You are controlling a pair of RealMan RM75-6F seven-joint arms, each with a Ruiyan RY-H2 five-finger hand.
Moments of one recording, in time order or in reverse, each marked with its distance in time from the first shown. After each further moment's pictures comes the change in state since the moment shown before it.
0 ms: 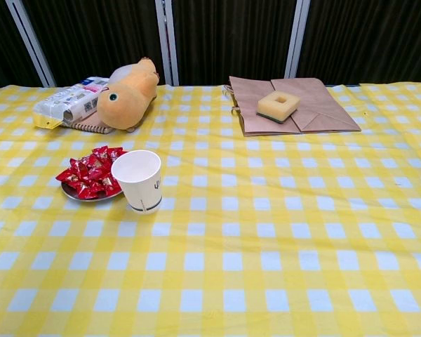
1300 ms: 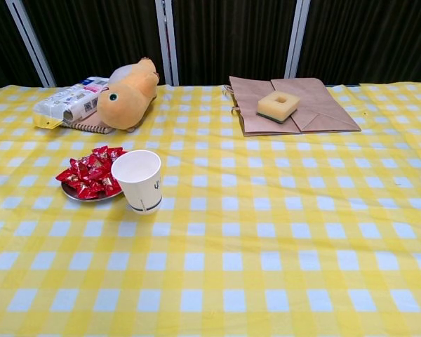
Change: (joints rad) left arm -0.247 -0.052 -0.126 -0.160 -0.232 -0.235 0.339; right arm 0.012 0.017 -0.004 -0.020 0.021 -0.043 0.047
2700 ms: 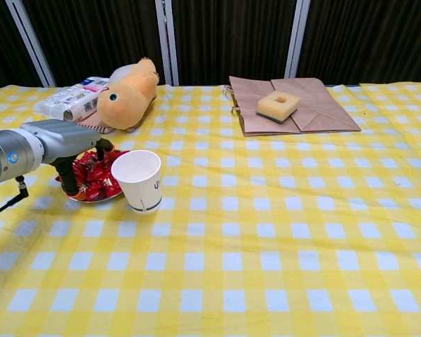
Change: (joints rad) left arm -0.499 -0.435 0.020 0.358 -0.607 -0.201 0.360; right arm 0.008 0.022 0.005 -0.016 0.025 -0.025 0.072
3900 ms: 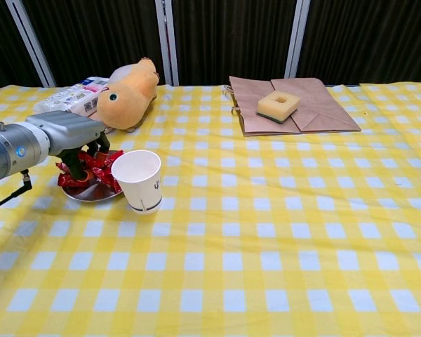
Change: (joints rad) left arm -0.025 -0.024 0.017 0.072 0.054 0.020 -0.078; right arm -0.002 -0.002 0.000 0.002 -0.001 0.006 0.007
